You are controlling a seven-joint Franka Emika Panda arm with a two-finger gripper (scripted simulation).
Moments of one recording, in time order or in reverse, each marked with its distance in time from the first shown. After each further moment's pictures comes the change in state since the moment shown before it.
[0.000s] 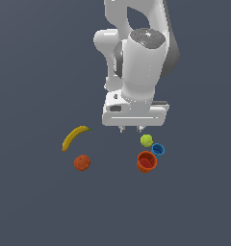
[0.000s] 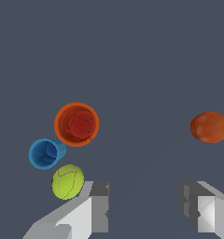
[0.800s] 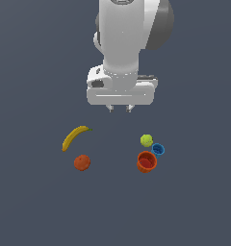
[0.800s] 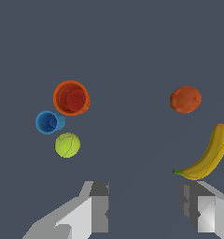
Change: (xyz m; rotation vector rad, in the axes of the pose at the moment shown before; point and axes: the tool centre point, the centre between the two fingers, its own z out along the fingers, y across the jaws) arm -0.041 0.040 -0.061 0.046 -0.100 0.021
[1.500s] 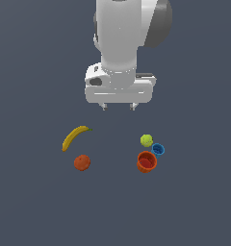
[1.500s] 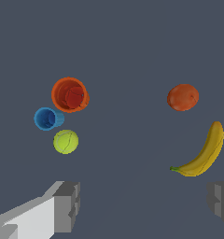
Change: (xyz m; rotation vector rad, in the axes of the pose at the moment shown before) arm -0.005 0.005 -0.004 -0.002 -0.009 -0.008
